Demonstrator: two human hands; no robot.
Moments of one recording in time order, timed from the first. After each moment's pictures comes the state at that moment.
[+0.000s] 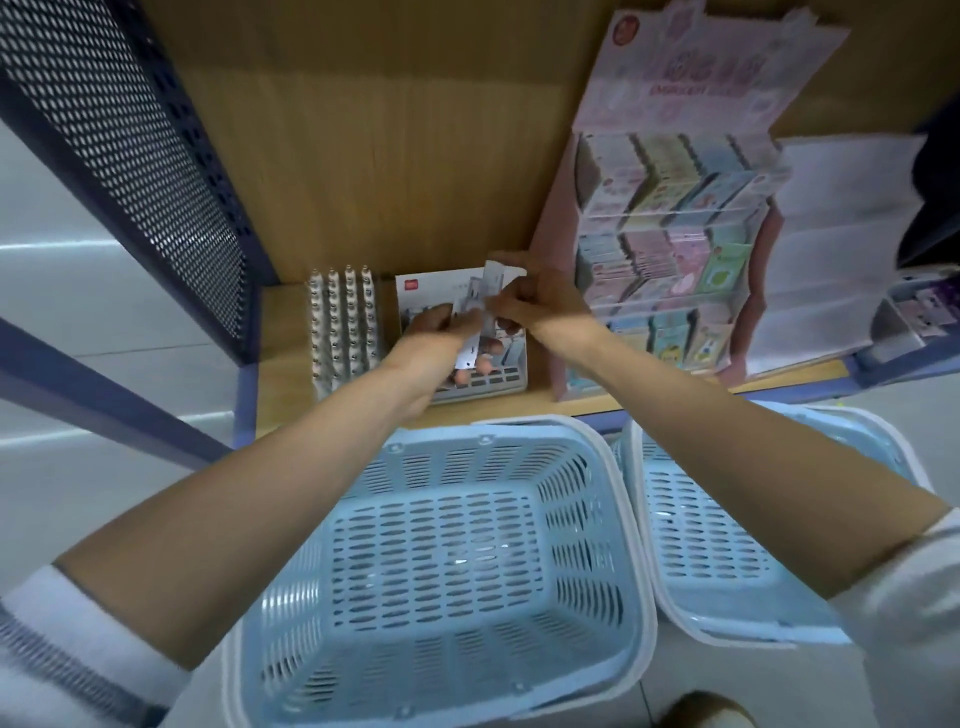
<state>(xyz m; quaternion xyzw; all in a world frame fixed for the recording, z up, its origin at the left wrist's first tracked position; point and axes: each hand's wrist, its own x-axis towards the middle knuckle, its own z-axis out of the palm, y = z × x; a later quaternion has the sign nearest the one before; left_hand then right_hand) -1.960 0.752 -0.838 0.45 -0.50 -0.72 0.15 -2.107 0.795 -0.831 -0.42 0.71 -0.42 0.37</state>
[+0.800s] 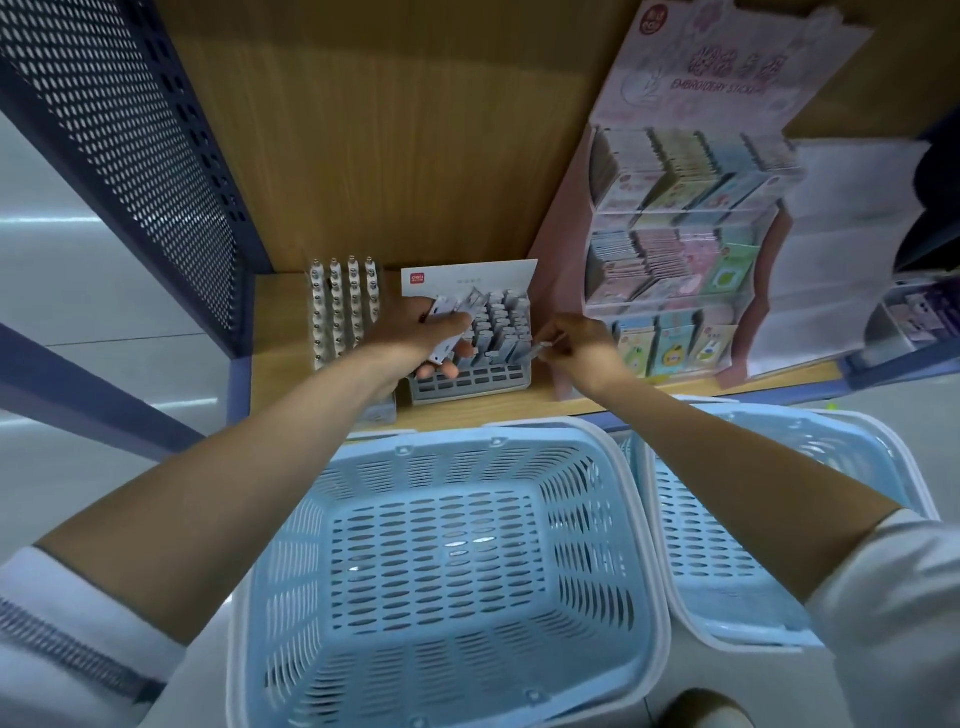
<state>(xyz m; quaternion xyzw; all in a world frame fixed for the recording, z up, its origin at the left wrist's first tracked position) -1.938 0.714 -0.854 0.42 -0.60 -0.67 0.10 -2.145 0.824 -0.902 -0.48 0.82 -0.21 0.21</state>
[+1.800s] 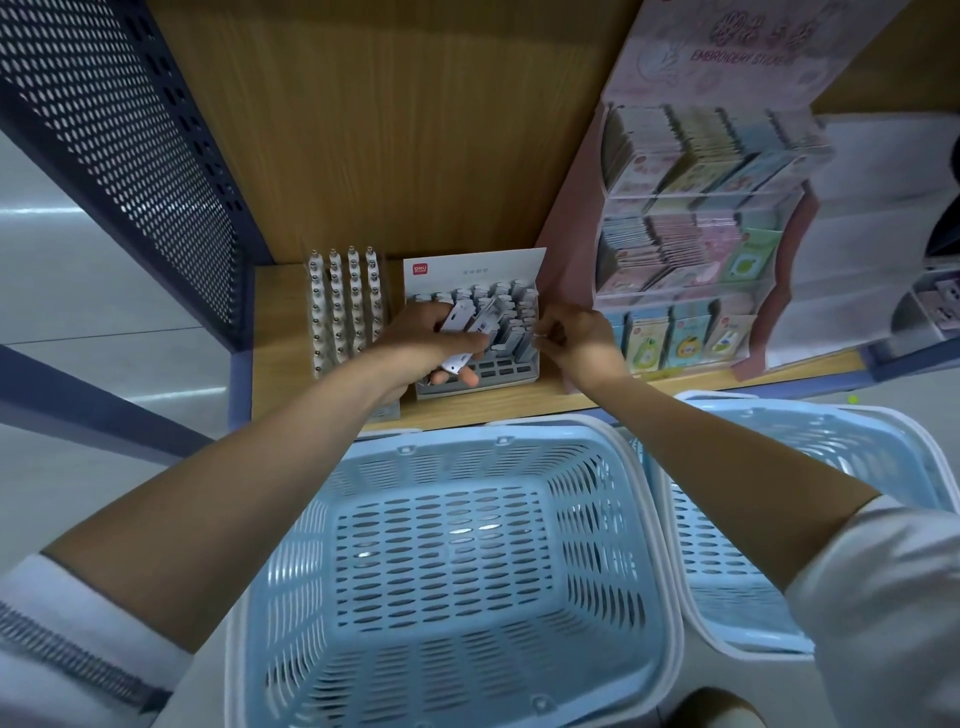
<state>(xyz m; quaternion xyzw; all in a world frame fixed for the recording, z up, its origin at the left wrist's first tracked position) -1.943 0.717 -0.869 0.40 -0.61 -0.68 0.05 -2.145 0.813 -0.922 -0.49 0.83 -0.20 0.17</state>
